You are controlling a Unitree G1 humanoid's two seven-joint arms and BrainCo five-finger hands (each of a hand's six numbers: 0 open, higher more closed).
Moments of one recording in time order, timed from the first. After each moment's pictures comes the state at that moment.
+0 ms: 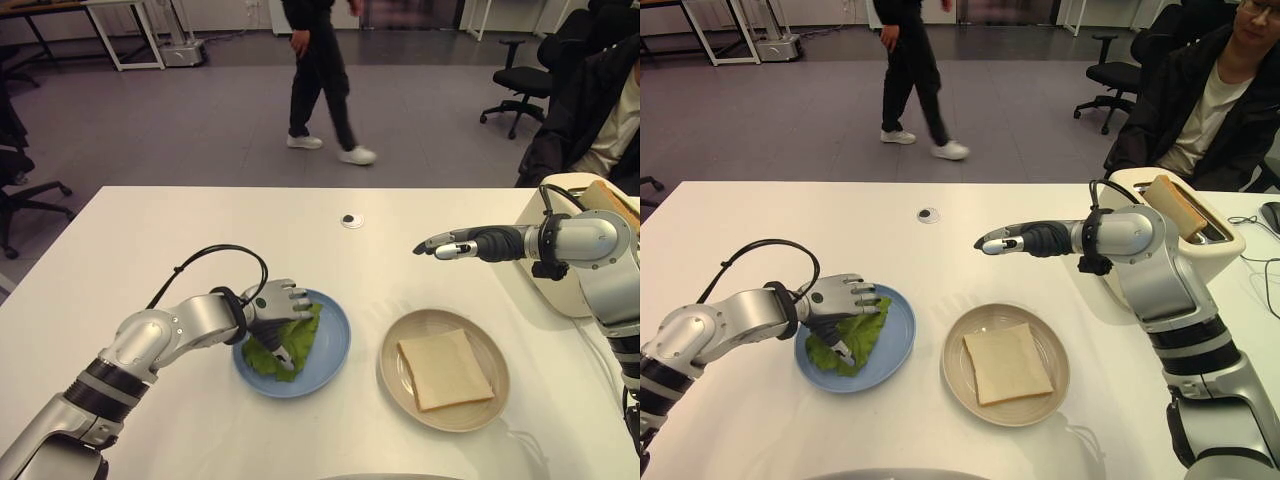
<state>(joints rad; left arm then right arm) -0.34 0.90 -0.42 -0.08 1.09 -0.59 -0.44 -0.57 -0.83 0.22 -0.14 -0.10 0.23 1.06</state>
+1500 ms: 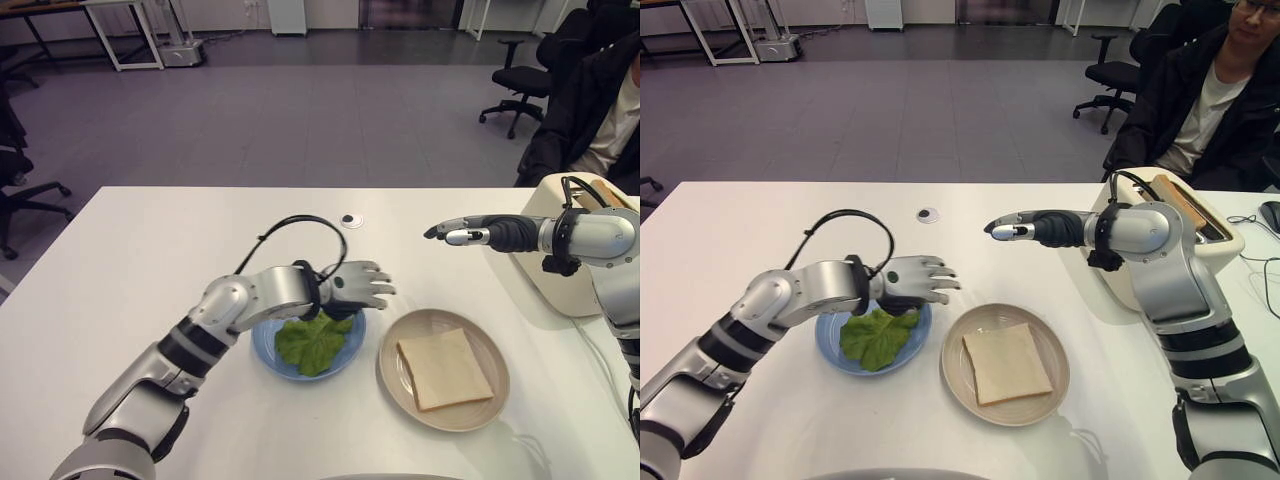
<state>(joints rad) -0.56 0.65 -0.51 -0.02 0.94 -0.55 -0.57 -0.54 -0.85 0.17 -0.18 -0.10 0.28 0.98</state>
